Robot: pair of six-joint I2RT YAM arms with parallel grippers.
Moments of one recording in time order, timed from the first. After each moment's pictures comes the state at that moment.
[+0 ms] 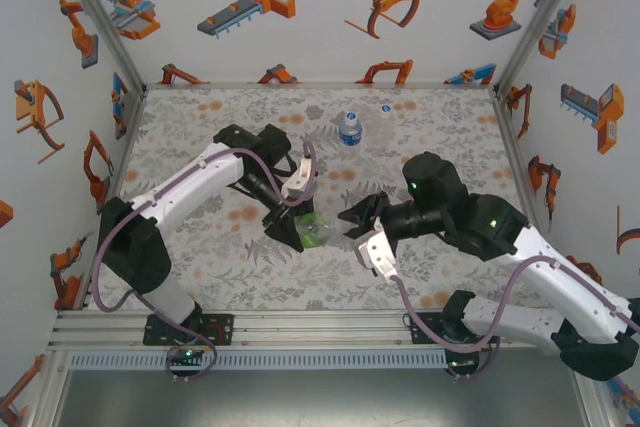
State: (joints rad) left arm -0.69 1.65 1.44 -1.40 1.15 1.35; right arm 0.93 0.96 1.20 -0.81 -0.61 -1.28
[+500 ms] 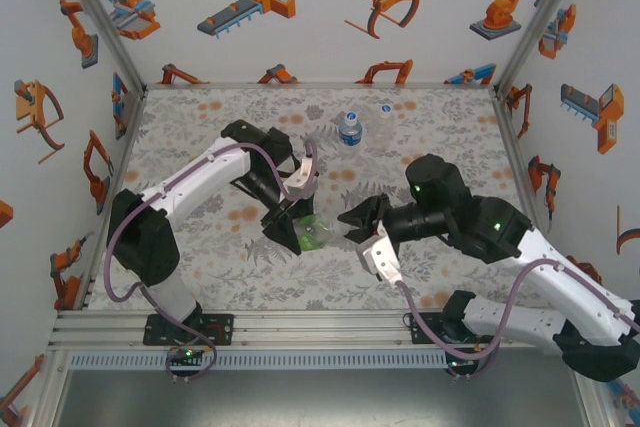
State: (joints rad) left arm -0.69 1.71 1.50 -1.56 1.17 1.47; right arm 0.93 0.94 1.20 -0.81 -0.62 -1.30
